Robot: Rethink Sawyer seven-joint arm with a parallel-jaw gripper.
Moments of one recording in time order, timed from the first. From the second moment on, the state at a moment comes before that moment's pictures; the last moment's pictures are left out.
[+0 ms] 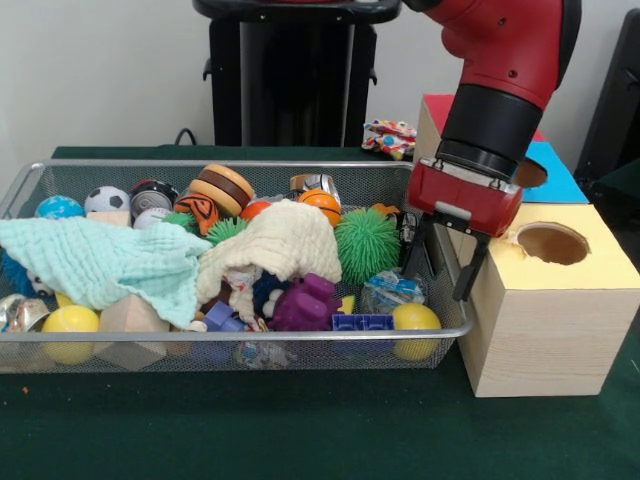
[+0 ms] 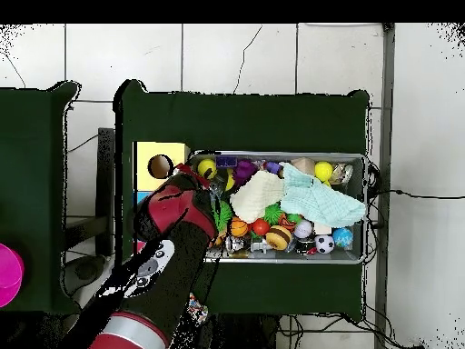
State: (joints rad) arm 0.36 -0.27 -0.51 1.41 -0.05 0.08 2.65
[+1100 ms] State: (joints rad) arm 0.40 -0.24 -0.57 1.41 -0.03 0.07 2.65
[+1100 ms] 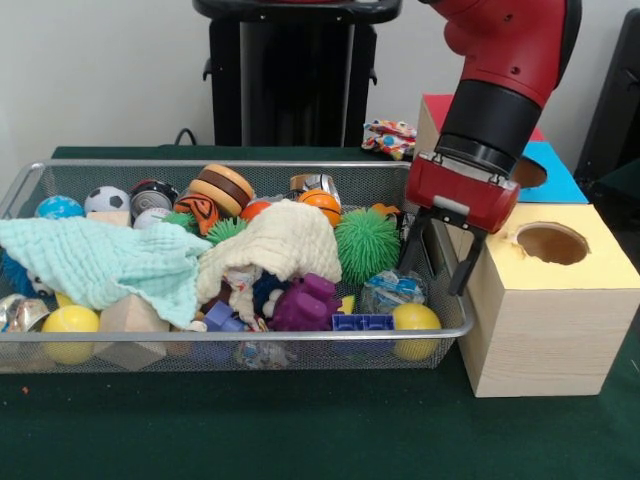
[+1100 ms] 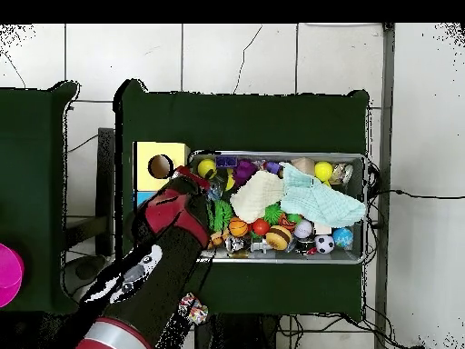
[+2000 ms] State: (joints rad) arm 0.22 -0.27 -0.43 1.47 -0.11 0.07 2.65
